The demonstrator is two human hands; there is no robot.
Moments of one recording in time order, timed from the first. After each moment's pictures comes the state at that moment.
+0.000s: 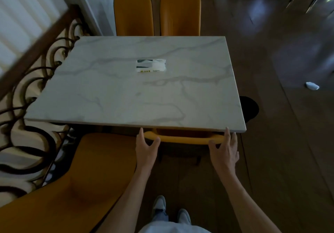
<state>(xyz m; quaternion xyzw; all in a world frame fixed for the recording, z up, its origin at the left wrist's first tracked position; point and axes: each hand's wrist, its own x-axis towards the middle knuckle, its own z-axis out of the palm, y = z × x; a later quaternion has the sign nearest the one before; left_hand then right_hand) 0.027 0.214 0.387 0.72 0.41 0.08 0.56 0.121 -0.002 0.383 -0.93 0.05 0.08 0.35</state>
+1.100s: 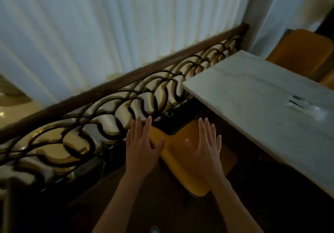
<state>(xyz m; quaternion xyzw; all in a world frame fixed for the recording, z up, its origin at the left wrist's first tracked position) -0.425 0.411 0.465 0.78 0.56 0.26 0.13 -0.232 0.345 0.465 -0.76 -0.55 0.13 0.30</state>
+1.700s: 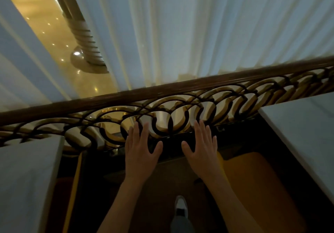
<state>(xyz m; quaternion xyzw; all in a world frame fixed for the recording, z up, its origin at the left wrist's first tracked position) -0.626 0.490 0.447 0.61 0.73 0.29 0.12 -0.426 0.520 0.456 -0.61 -0.73 0.20 0.22</state>
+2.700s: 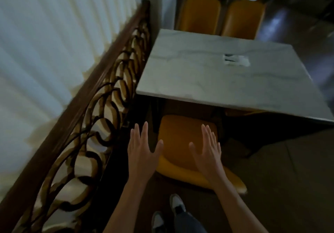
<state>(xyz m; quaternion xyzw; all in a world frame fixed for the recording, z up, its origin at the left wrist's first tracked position) -0.434 0.657 0.434 0.87 0.32 0.13 0.34 -0.324 0.481 0.429 -0.93 -0.20 0.08 0.31</state>
